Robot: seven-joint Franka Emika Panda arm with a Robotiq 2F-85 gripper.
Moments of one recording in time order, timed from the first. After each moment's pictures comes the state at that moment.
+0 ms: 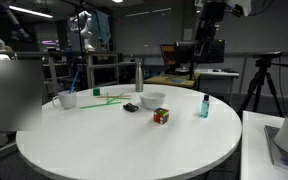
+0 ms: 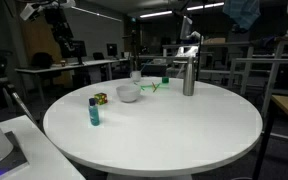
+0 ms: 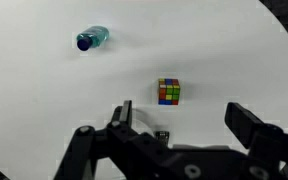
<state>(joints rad) 0.07 -0.87 0.16 -2.78 0.06 2.09 0.18</state>
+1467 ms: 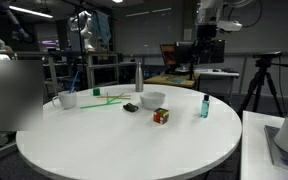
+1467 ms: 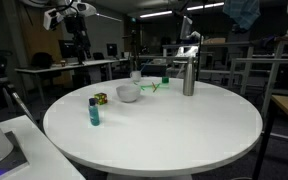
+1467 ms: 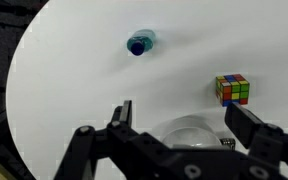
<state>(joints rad) -0.14 -0.70 0.09 -2.78 -0.06 2.20 0.19</state>
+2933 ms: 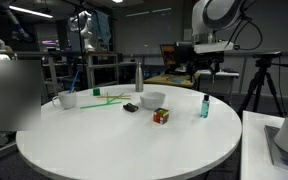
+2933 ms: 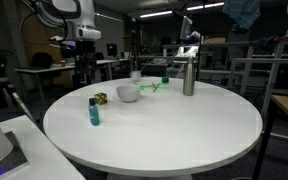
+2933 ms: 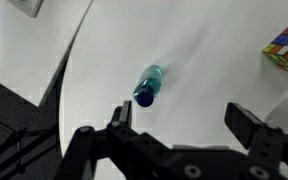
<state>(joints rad) -0.22 -0.43 0.11 -2.78 -0.02 2.30 0.86</state>
